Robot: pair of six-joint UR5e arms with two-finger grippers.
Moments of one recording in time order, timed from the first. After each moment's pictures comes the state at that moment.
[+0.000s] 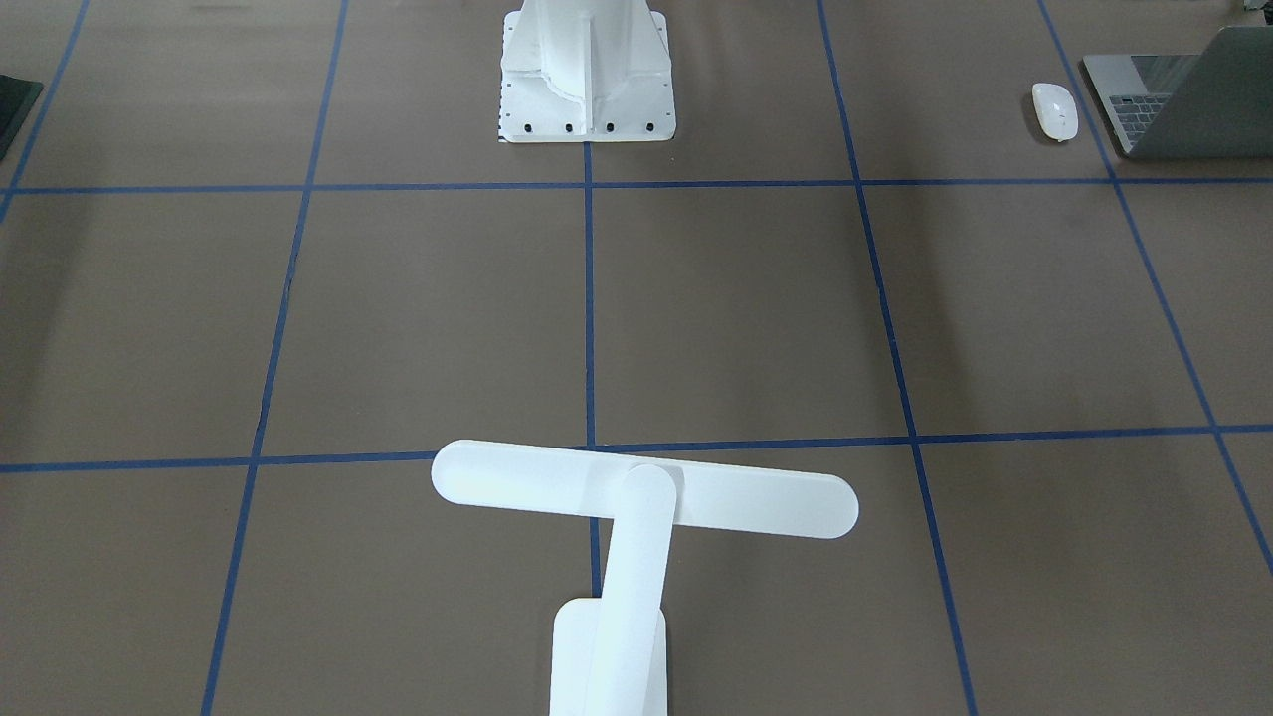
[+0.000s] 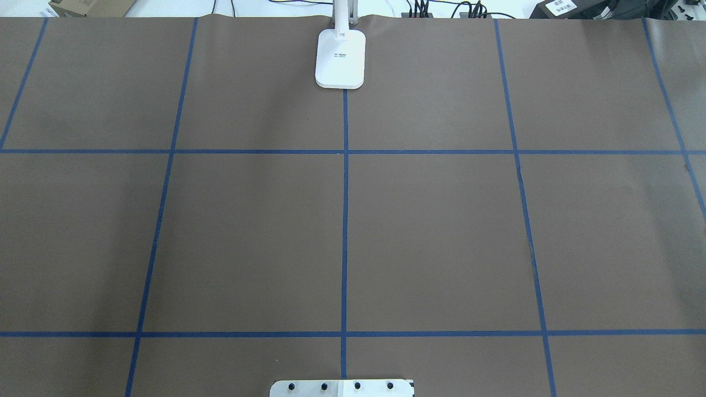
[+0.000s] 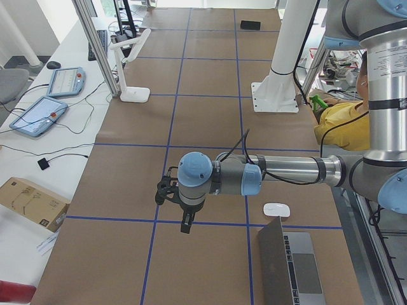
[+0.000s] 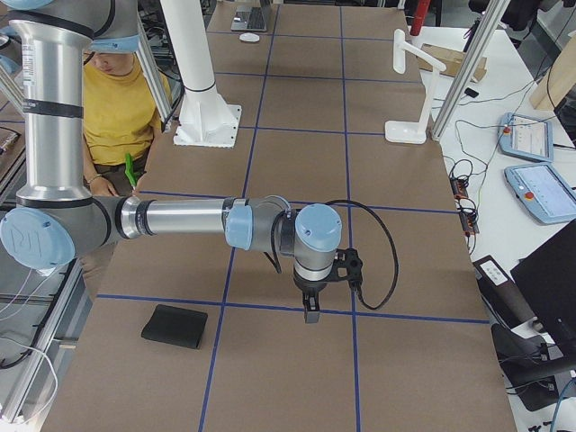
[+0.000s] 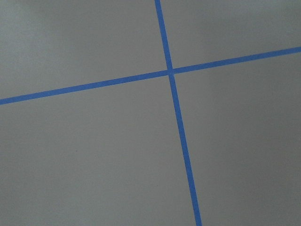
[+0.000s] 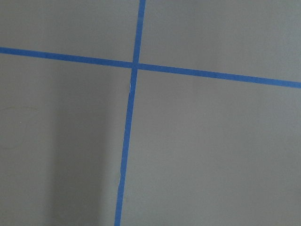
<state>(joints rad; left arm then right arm) -1.66 -1.41 -1.76 -1.60 -2.38 0.20 1.65 -1.65 1.73 -1.73 2.30 -0.22</state>
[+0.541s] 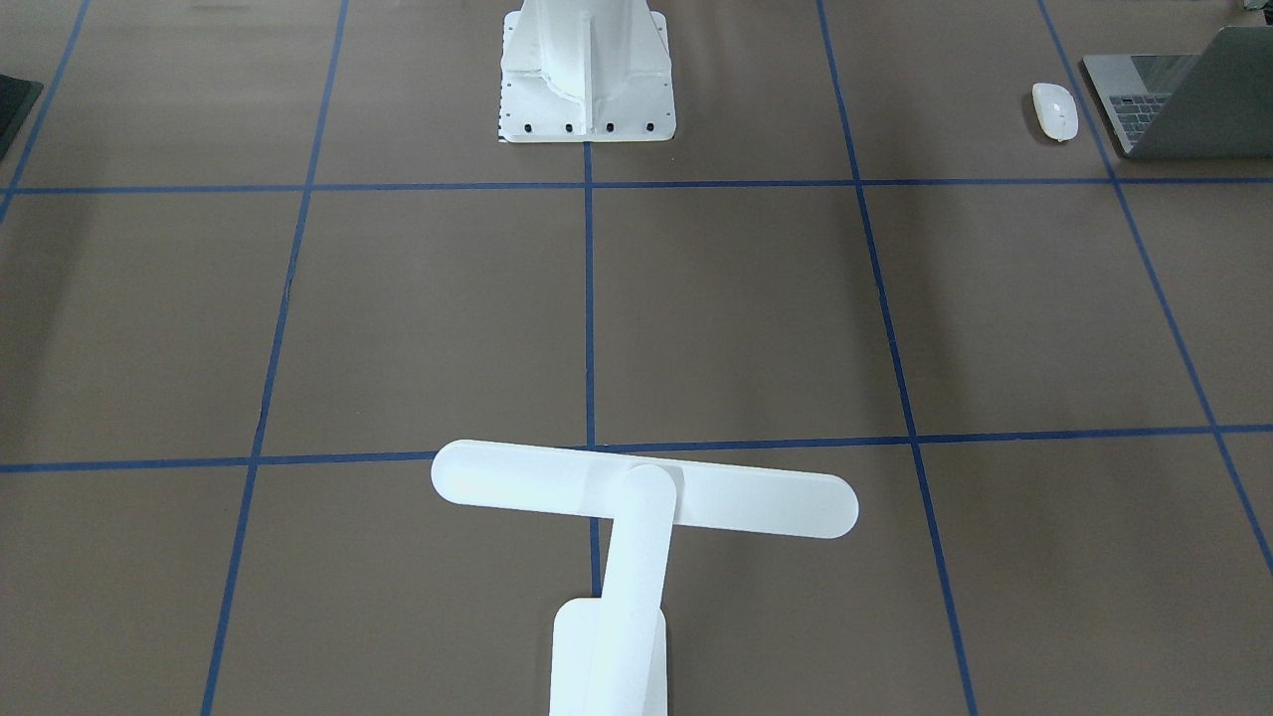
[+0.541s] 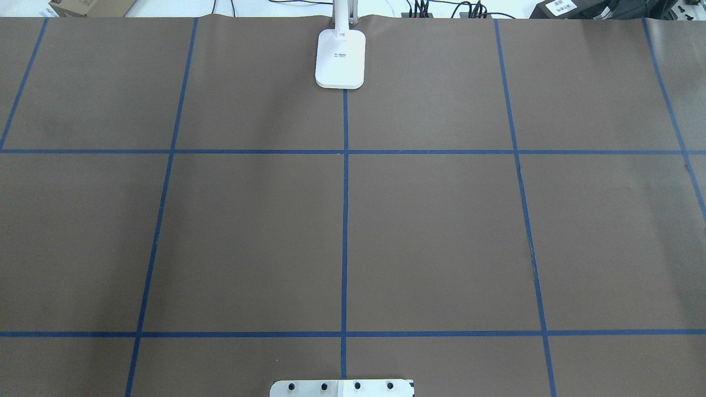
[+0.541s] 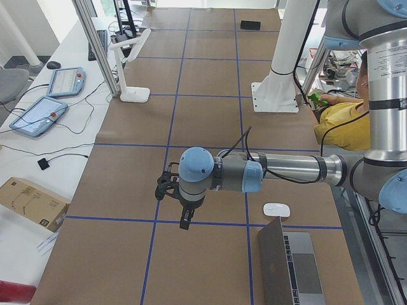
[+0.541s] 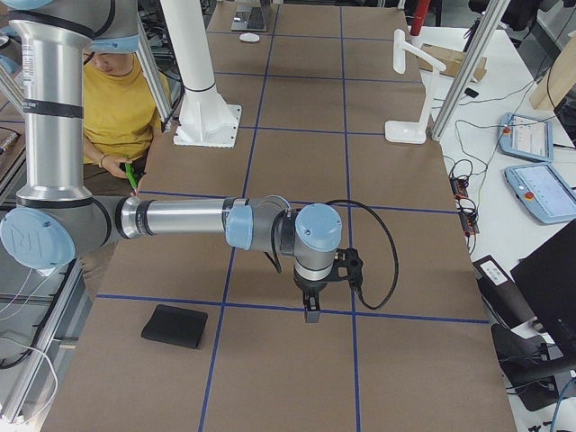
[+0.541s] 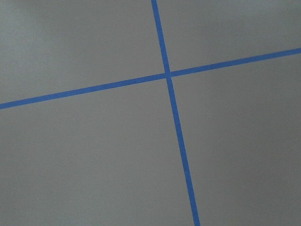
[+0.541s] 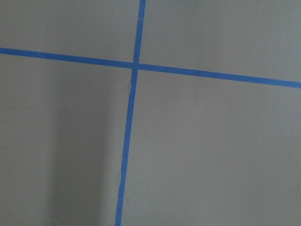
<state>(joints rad) -1.66 -1.41 -1.79 -1.61 -2.38 0.20 1.65 -1.64 1.73 -1.73 2.30 -0.22</state>
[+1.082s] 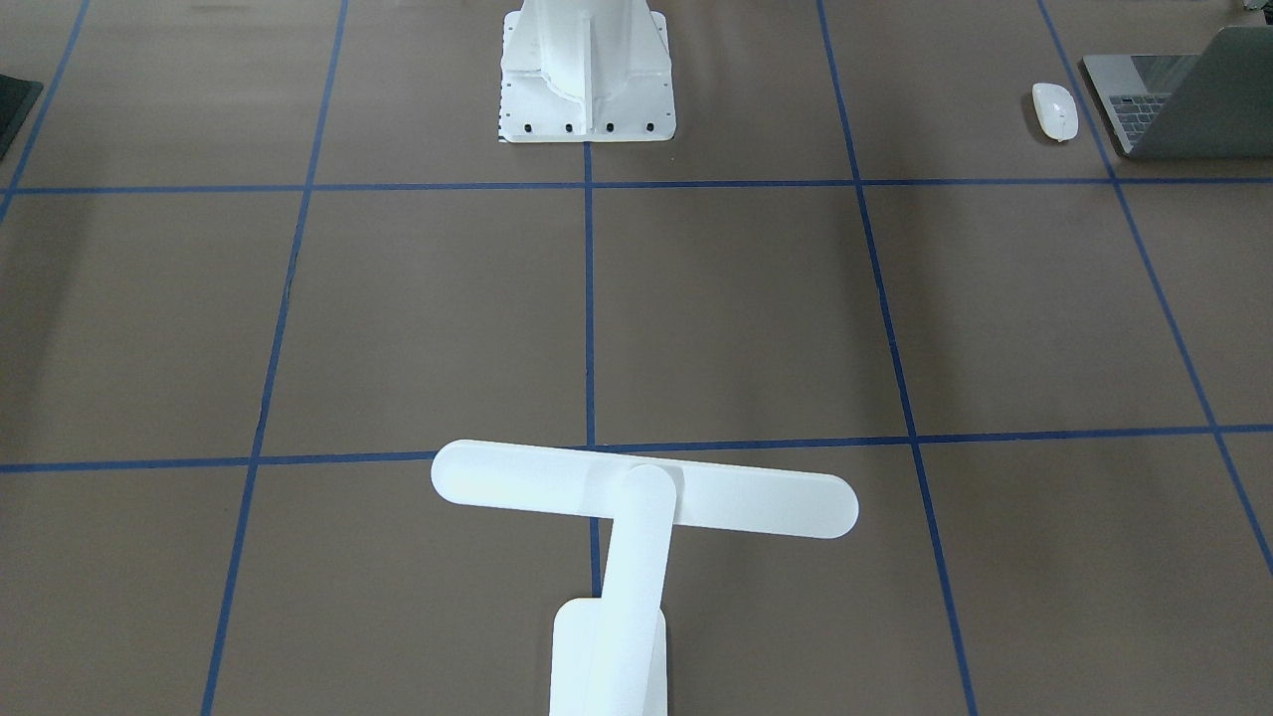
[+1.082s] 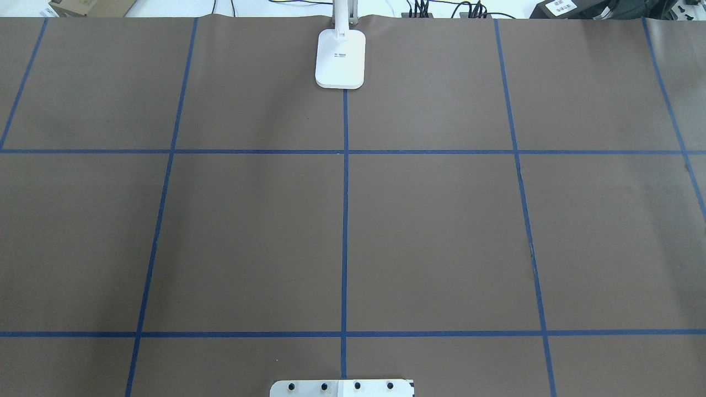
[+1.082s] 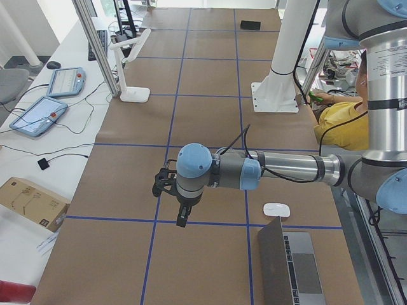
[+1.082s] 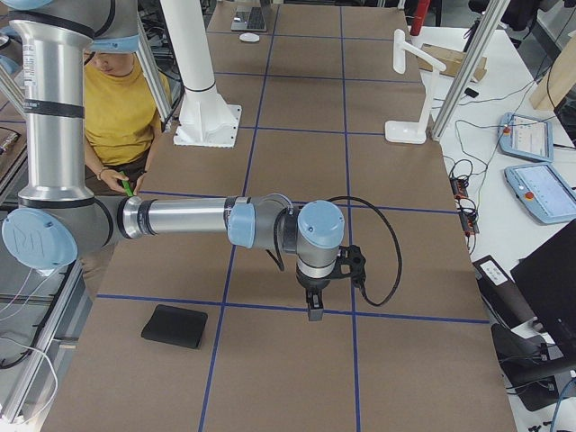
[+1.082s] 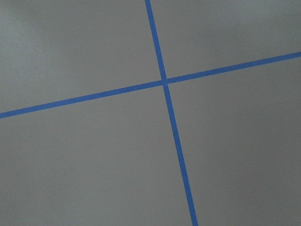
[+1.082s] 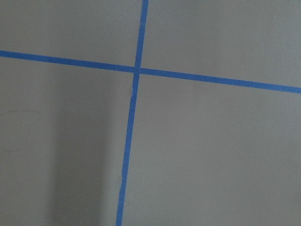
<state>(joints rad) -1.67 -1.42 -1.79 -1.61 -2.38 0.19 1.65 -1.63 1.73 -1.73 2.30 -0.22</state>
